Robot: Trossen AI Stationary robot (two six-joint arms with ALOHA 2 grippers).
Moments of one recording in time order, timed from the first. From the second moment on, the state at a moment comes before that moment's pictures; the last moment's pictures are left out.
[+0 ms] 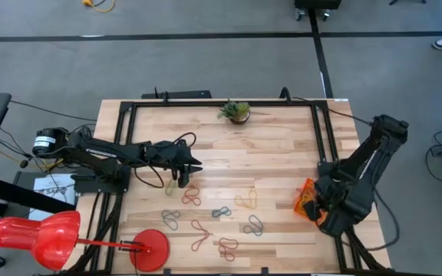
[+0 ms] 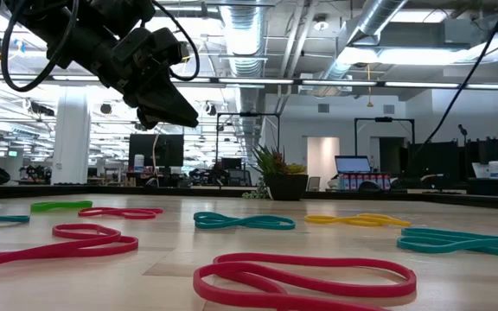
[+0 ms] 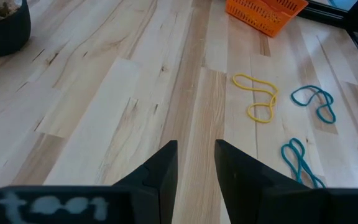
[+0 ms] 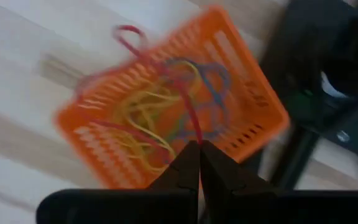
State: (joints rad) left arm 0.05 1.25 0.52 0.22 0.01 -0.21; right arm 1.02 1.32 0.95 -1.41 0.11 2.10
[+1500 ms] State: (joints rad) left arm 0.05 1.25 0.52 0.22 0.01 -0.23; right arm 0.66 1.40 0.94 -0.86 0.40 1.35
